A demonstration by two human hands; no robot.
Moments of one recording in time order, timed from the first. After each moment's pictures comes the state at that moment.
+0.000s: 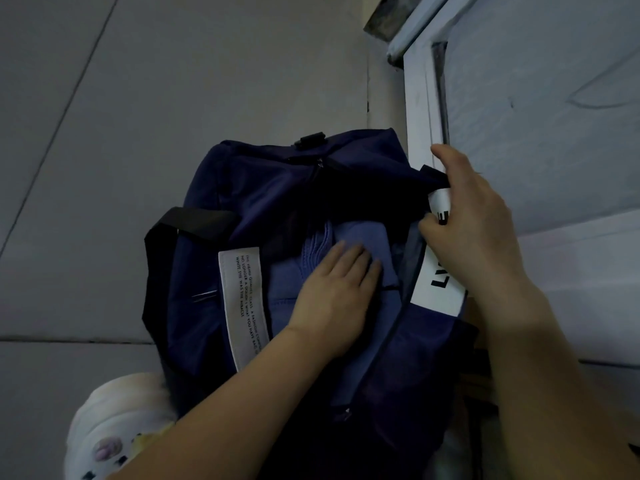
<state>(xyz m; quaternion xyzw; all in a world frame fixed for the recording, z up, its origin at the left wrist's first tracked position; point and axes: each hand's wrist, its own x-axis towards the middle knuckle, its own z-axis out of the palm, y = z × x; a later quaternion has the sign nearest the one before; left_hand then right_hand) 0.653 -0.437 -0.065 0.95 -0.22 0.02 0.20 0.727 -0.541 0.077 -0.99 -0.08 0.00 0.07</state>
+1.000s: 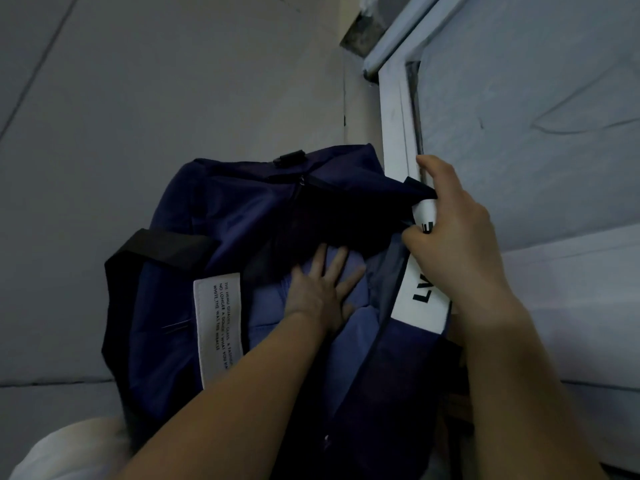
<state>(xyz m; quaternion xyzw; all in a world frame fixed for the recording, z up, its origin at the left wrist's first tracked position) 0.703 -0.464 -0.092 0.95 -0.20 -0.21 0.14 0.740 -0.538 0.081 -0.99 -0.05 0.00 0.10</state>
